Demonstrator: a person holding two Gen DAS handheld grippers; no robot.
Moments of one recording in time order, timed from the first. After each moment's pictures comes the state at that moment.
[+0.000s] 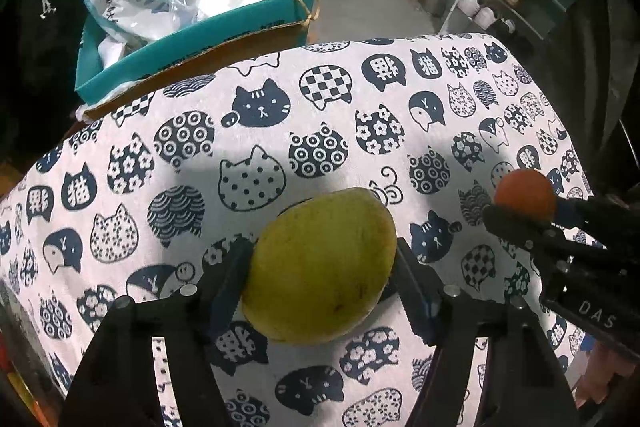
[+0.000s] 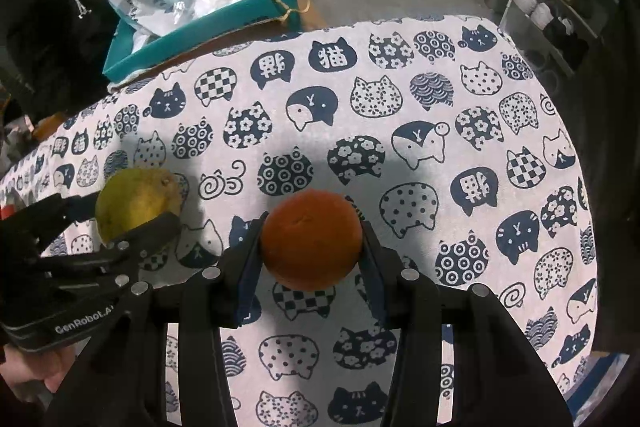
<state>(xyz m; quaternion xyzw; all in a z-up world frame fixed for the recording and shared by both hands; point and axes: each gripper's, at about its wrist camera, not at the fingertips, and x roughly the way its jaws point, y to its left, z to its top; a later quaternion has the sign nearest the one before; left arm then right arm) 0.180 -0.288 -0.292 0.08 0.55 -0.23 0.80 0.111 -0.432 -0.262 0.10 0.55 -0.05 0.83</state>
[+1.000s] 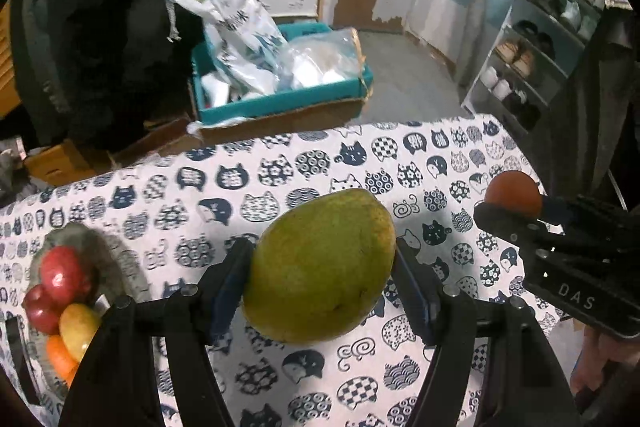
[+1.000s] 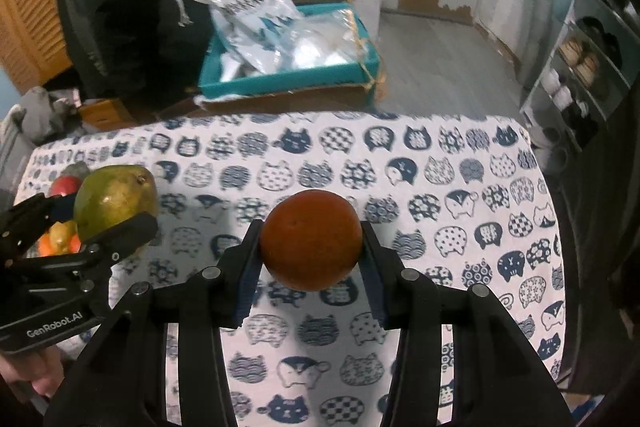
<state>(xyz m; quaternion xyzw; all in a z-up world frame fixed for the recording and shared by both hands) 0.120 -0.179 -0.181 0.02 0.47 -0.17 0.87 0.084 -0.343 -0.165 0.03 0.48 0.02 0.88</state>
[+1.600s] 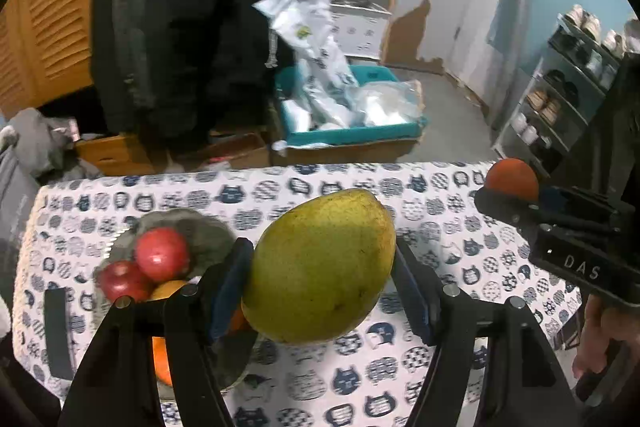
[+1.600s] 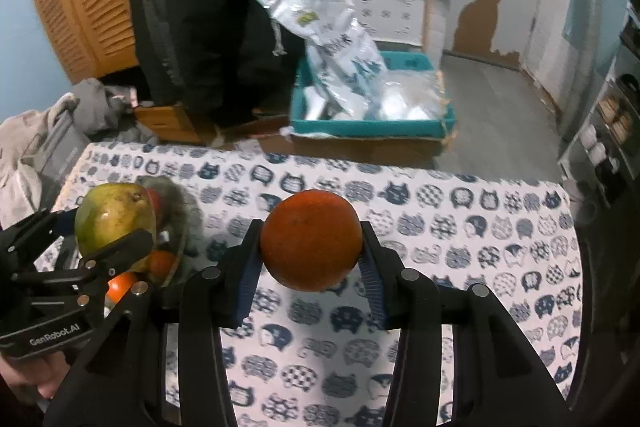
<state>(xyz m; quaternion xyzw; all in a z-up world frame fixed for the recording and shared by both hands) 0.087 -0.067 -0.129 -0.01 0.43 -0.10 0.90 0.089 -0.248 -0.114 0.01 0.44 0.10 0.89</state>
